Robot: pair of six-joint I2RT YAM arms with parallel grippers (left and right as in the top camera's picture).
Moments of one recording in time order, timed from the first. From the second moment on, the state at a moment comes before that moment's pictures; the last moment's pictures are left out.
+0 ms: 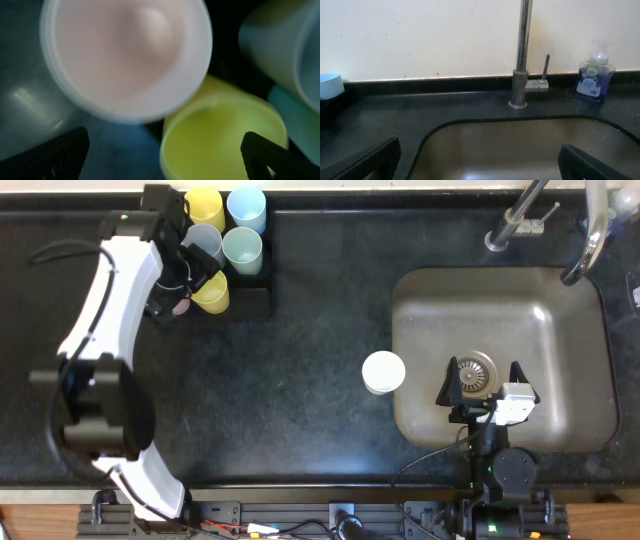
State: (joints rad) left arm -0.03 1.93 1.71 -1.20 -0.06 -0.94; right arm -0.03 0.01 0.02 -0.02 0.00 0.07
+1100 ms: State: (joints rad) left arm -0.03 0.10 0.04 0.19 0.00 0.04; right arm -0.03 0.01 0.02 -0.02 0.00 0.07
